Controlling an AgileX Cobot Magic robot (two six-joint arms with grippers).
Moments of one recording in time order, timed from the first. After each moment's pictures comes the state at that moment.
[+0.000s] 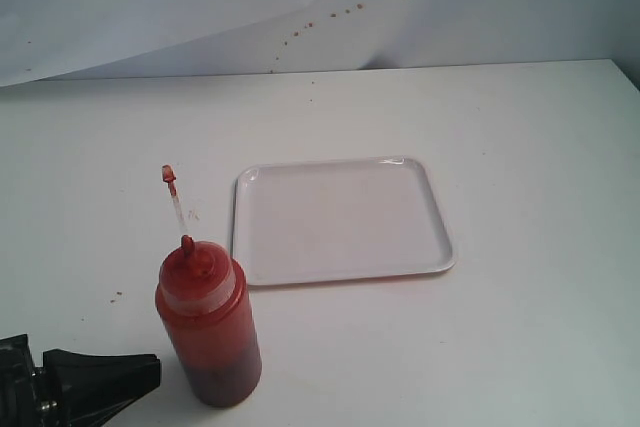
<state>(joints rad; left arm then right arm) 0.00 1.22 0.00 1.23 -0.97 -0.91 0.09 0.00 0.00 0.00 0.34 -0.10</state>
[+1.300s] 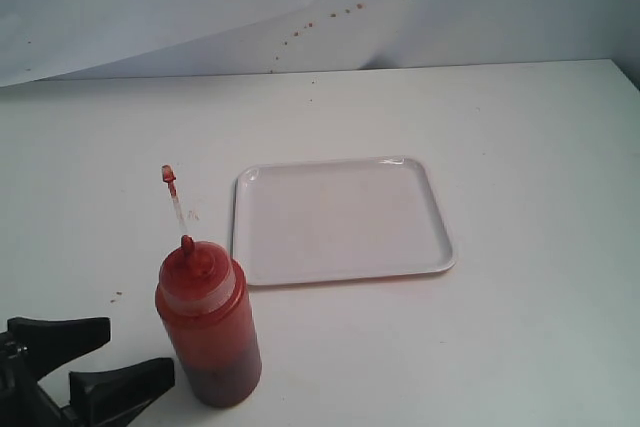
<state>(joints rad) 0.00 1.22 0.00 1.10 -0.86 -0.95 0.09 0.00 0.00 0.00 0.34 -0.10</state>
